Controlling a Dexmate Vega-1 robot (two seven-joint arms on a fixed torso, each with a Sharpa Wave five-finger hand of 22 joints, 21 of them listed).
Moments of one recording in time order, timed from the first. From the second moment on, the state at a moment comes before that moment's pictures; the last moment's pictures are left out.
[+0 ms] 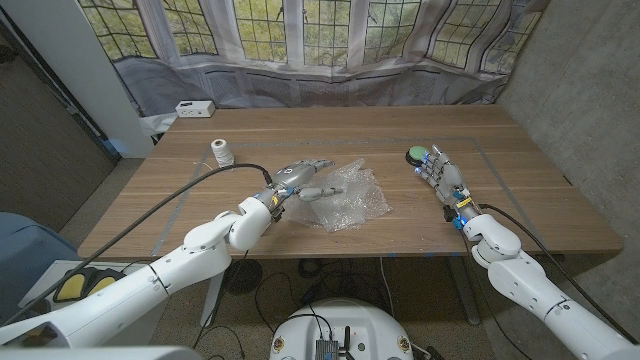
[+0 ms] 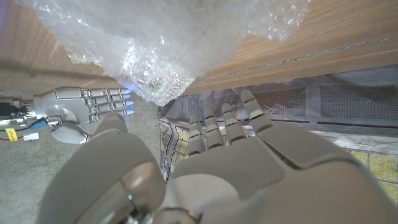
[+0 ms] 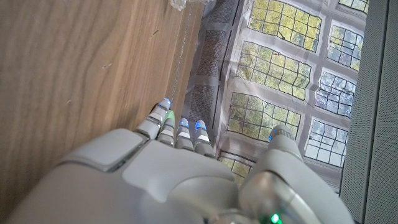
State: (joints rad) left arm 0.95 0.82 0.64 -1.90 0.56 0.08 0.21; left_hand 0.44 -0.05 0.19 0.08 0.19 0.17 -0.02 0.17 0.19 0.19 -0.01 0.21 0.38 0.16 0.05 0.20 0.20 0.07 0.21 0.46 0.17; right arm -1.15 -0.62 -0.28 -1.54 0.73 0.35 0.03; right_hand 0.21 0.05 0.22 -0.13 0.18 0.10 0.09 0.19 0.18 0.04 0.15 0.21 0.20 -0.05 0.14 0.21 0.22 0.19 0.05 0.20 0.17
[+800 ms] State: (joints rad) left arm 1.01 0.82 0.53 -1.92 0.40 -0.01 0.27; left_hand 0.43 -0.04 0.19 0.08 0.20 0.14 0.03 0.18 0.18 0.19 0.06 0.21 0.34 0.16 0.06 0.20 0.19 0.10 0.17 0.44 0.17; right arm -1.15 -0.61 -0.28 -1.54 0.71 0.40 0.03; right_hand 0.21 0.05 0.22 -0.13 0.18 0.11 0.08 0.19 0.18 0.06 0.15 0.21 0.20 -0.02 0.12 0.21 0.21 0.22 0.03 0.20 0.17
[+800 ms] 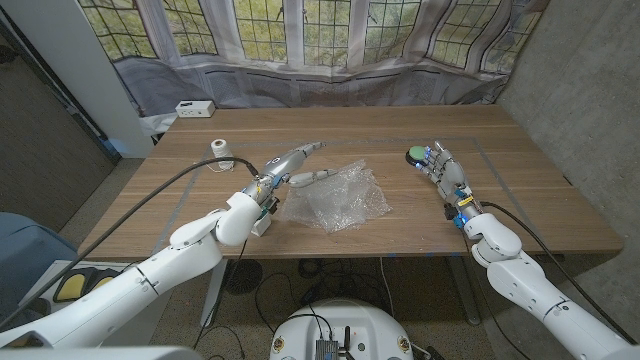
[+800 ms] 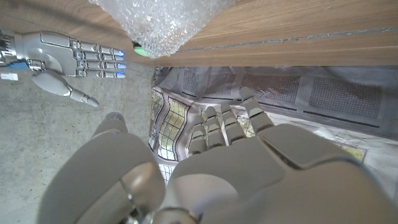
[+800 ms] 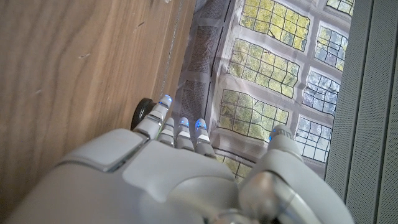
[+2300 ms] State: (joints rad) left arm 1.09 0.69 0.35 -1.76 -0.14 -0.31 0.24; left_hand 0.40 -0.02 0.18 0.08 0.20 0.15 0.03 0.19 0.18 0.21 0.07 0.21 0.30 0.18 0.08 0.20 0.19 0.10 0.20 0.40 0.17; right arm -1.16 -0.61 -0.27 -1.56 0.70 0.42 0.03; right_hand 0.21 0.05 0.22 -0.14 0.18 0.12 0.08 0.19 0.18 0.06 0.15 0.21 0.20 -0.03 0.12 0.21 0.21 0.22 0.03 0.20 0.17
